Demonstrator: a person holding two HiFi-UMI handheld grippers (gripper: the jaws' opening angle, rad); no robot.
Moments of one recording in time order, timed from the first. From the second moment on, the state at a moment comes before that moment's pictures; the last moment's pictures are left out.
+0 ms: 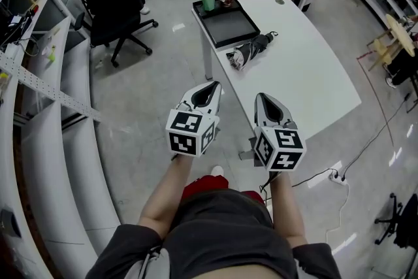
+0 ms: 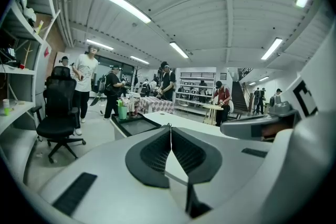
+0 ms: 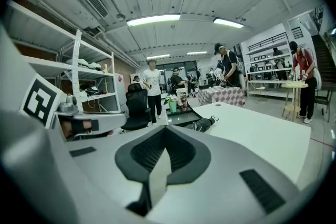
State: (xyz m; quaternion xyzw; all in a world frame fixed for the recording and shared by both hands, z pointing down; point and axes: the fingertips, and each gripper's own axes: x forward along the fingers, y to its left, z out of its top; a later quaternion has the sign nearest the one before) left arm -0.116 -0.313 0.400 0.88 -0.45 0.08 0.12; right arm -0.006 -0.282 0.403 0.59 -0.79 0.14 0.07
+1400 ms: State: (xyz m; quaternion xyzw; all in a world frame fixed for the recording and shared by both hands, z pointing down) left arm -0.026 -0.459 0.432 0.90 -0.39 0.16 0.12; right arm 0.080 -0.397 0.415 0.63 -0.76 0.17 0.08
